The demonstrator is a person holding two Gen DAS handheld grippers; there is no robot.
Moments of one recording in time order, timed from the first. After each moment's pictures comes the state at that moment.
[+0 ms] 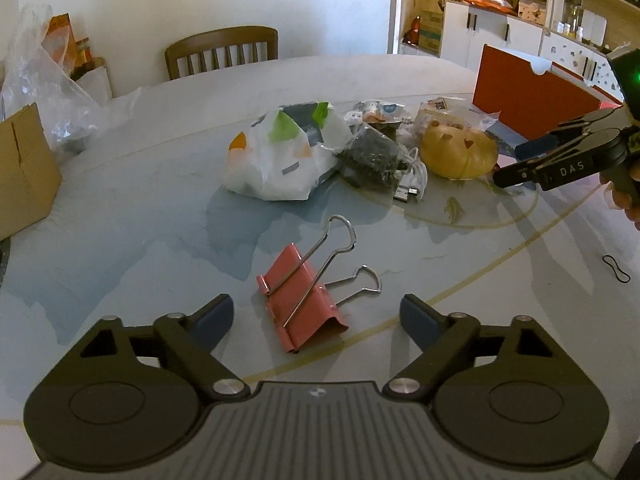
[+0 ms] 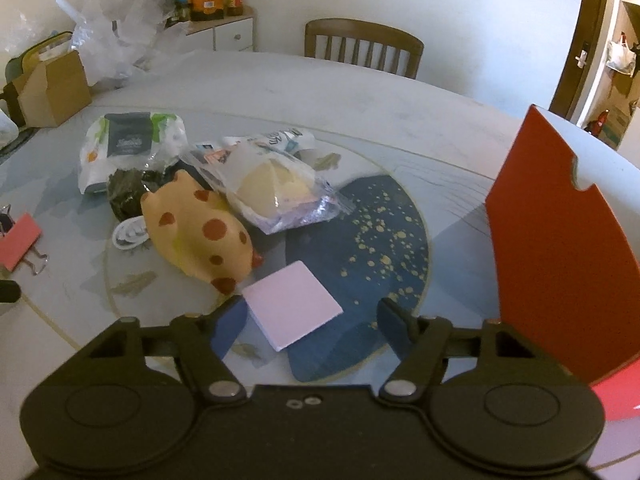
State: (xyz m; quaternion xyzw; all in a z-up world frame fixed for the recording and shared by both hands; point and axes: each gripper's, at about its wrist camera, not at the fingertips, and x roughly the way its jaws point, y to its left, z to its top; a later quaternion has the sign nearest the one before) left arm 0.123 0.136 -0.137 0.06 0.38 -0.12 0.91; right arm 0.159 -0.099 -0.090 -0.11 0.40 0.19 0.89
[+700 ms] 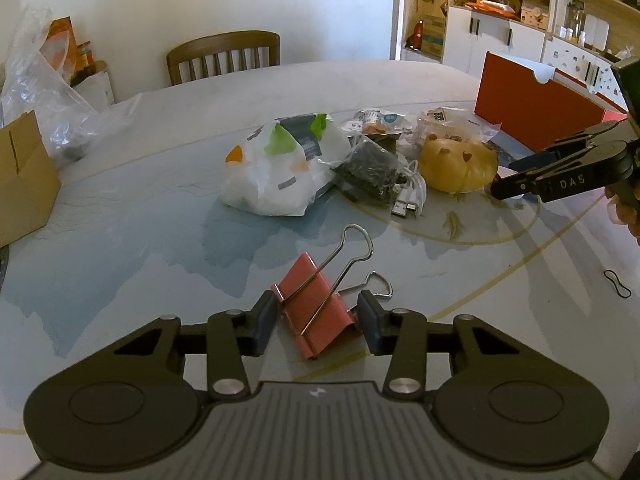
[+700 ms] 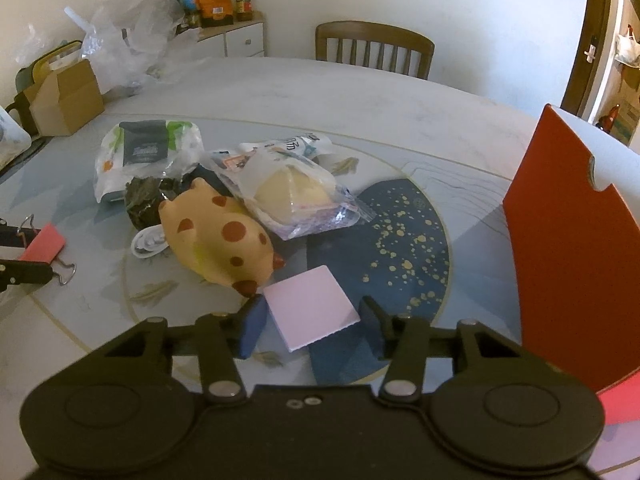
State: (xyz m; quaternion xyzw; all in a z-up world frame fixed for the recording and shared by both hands) left arm 0.128 0.129 -0.132 0.06 0.38 -0.12 0.92; right arm 0.157 -0.095 -0.088 -0.09 0.40 0.21 0.89
